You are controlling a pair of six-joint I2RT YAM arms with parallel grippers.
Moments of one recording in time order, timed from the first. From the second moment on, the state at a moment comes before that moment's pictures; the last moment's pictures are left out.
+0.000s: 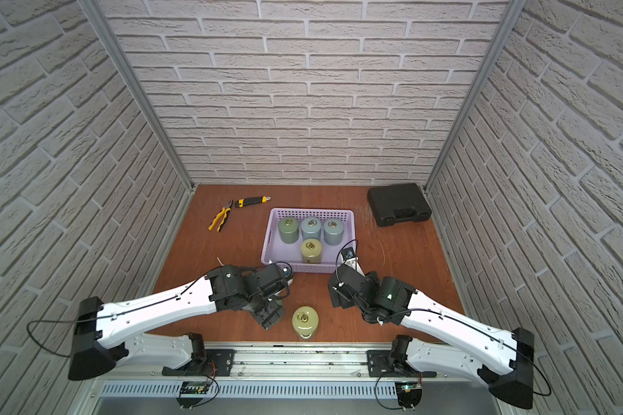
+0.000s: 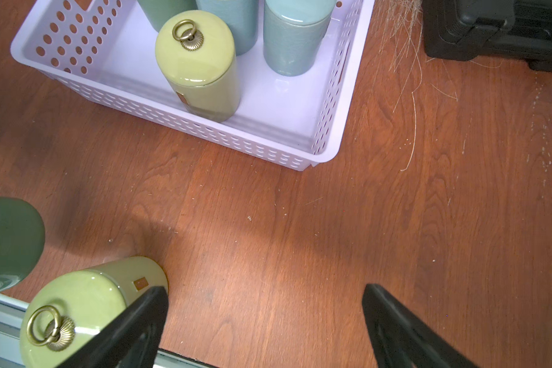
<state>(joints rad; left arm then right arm) -1.15 1.25 1.05 -1.12 -0.12 -0.30 0.98 0.98 0.92 -1.04 0.49 0.66</state>
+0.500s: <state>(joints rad) -1.19 1.27 0.97 -1.05 -0.09 -0.27 0.97 0.98 0.94 -1.08 0.50 0.70</state>
